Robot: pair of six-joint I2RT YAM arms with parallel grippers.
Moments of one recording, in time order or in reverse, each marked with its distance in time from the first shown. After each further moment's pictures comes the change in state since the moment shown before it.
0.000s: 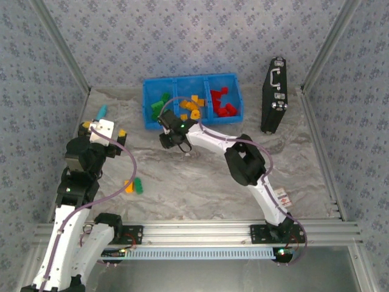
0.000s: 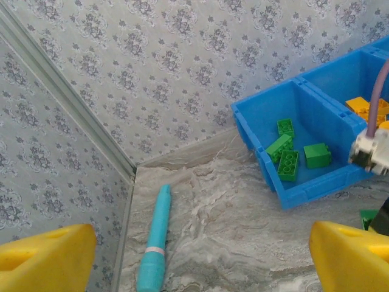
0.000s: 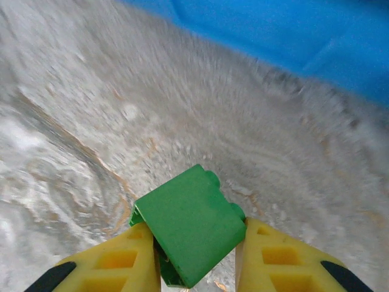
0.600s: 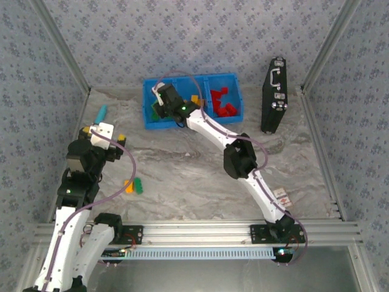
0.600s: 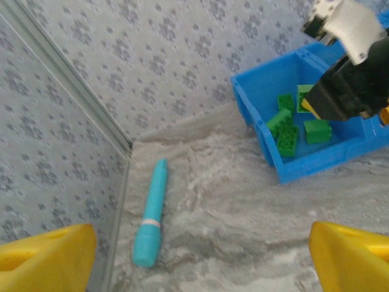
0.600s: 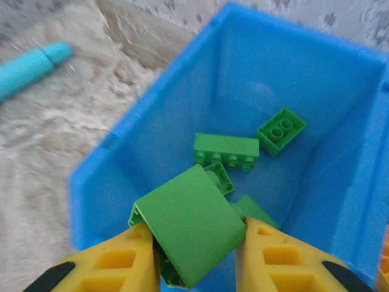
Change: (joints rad) left arm 0.018 -0.008 -0.009 -0.103 -0.001 -0.044; right arm -0.079 0.274 0.531 0.086 0.105 -0.247
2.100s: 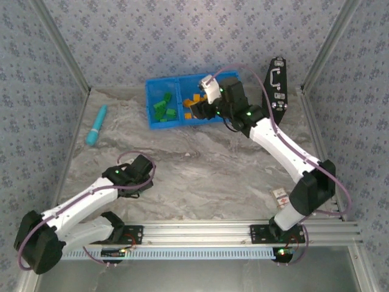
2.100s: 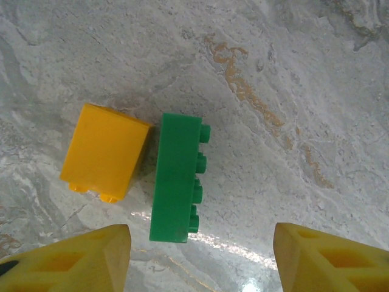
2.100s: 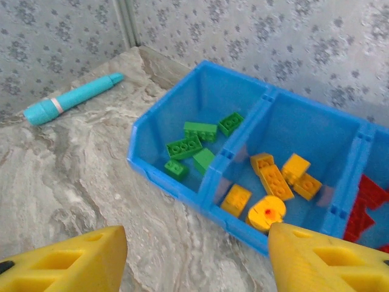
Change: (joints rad) left arm -0.545 0.389 -0.195 -0.391 -0.149 -1.369; right arm -0.186 -0.987 -0.963 0.121 -0.274 -0.110
